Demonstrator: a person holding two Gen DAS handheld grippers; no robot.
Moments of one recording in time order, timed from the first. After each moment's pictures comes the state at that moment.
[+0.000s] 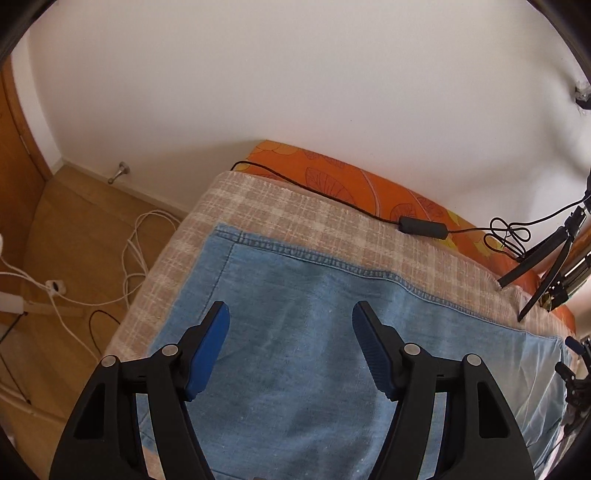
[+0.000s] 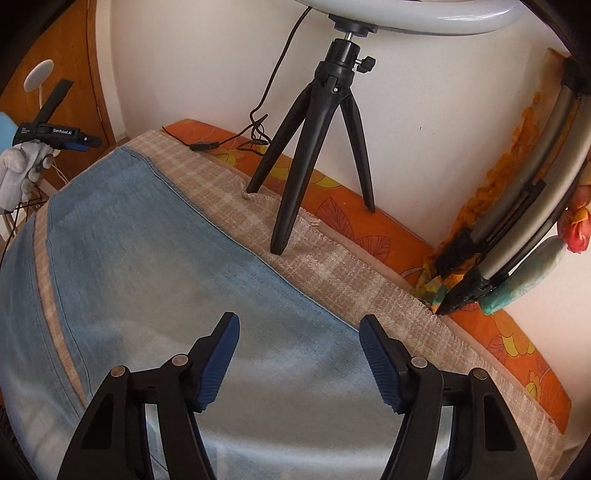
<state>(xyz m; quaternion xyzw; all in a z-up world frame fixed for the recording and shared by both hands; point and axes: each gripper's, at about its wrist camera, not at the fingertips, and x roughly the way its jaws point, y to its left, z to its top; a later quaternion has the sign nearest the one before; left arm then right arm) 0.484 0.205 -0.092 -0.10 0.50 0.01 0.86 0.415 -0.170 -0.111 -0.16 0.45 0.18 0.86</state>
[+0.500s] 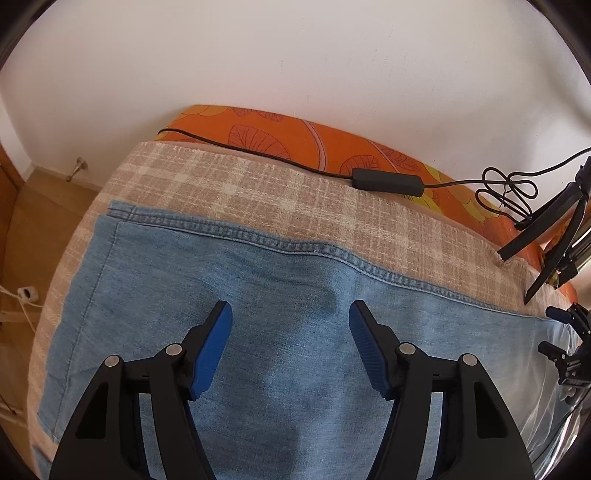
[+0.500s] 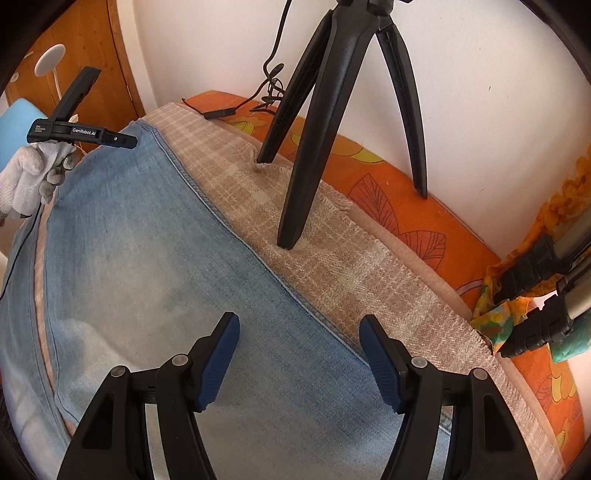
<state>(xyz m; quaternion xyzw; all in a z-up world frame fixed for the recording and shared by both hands) 0.507 0.145 -0.139 -0.08 0.53 -0.03 0.85 0.465 -0.165 -0.158 -0.16 0.48 0.26 0.82</state>
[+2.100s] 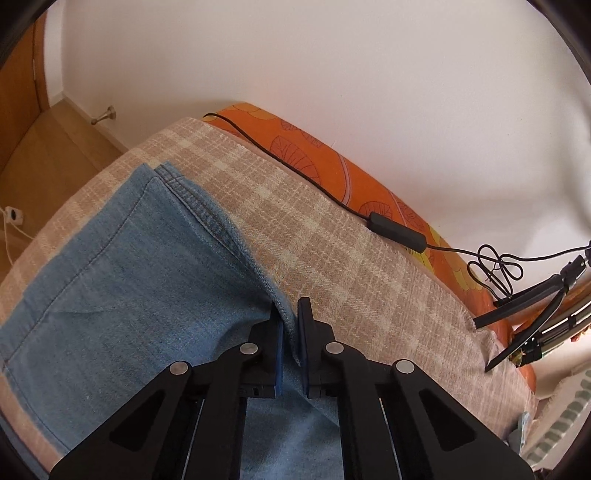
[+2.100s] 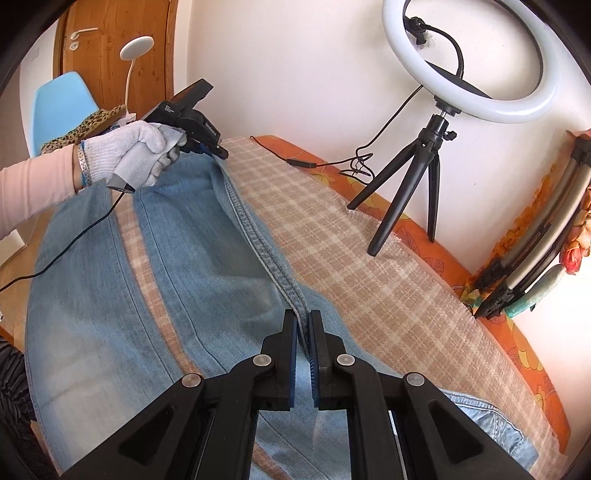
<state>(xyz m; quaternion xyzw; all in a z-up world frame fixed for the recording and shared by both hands) 0.485 0.176 -0.134 -0.23 0.47 0.02 0.85 0.289 -0.143 -0.079 -0.20 0.37 0.27 0.87</state>
